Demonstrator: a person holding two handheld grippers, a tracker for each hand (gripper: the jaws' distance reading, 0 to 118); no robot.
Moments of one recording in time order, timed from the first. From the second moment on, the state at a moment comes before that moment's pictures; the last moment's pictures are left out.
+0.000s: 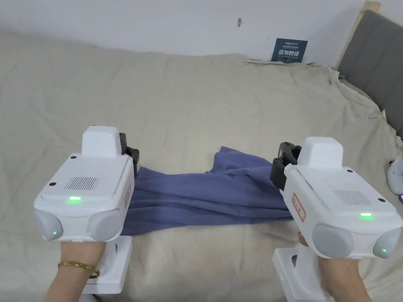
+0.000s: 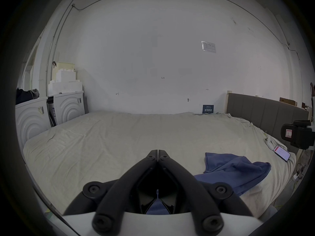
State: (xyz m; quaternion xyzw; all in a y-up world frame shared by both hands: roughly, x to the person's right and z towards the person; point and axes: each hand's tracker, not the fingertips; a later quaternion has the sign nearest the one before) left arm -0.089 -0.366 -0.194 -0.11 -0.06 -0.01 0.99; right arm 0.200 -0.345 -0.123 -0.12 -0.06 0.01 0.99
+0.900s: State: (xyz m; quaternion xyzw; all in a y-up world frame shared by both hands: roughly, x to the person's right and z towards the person) left arm -0.102 -0.359 -0.234 -0.13 -0.04 0.00 0.99; right arm 0.275 -0.329 -0.360 -0.41 -0.03 -0.01 0.91
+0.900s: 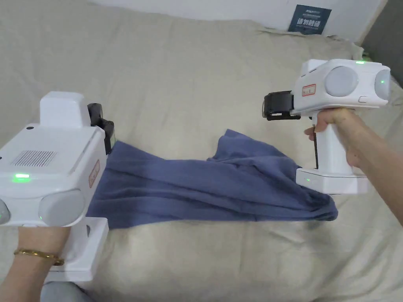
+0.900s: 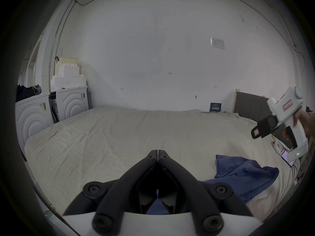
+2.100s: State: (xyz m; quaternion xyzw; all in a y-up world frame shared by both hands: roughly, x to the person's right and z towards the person) left arm -0.126 -0.367 -0.340 -0.26 -0.03 0.06 0.96; right arm 0.310 -0.405 -0.427 -0.50 -0.01 -0.06 0.87
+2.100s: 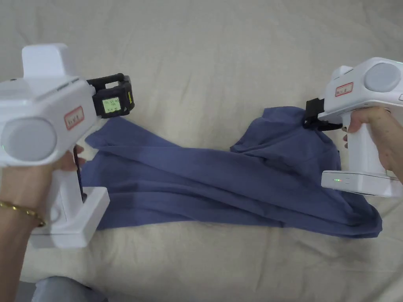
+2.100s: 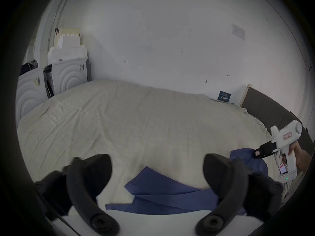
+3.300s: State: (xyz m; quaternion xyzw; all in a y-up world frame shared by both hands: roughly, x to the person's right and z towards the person) left arm -0.147 -0.456 -0.437 -0.56 -0.03 -0.03 0.83; right arm 0.289 -0.377 -0.376 -0.45 -0.03 -0.06 0.89
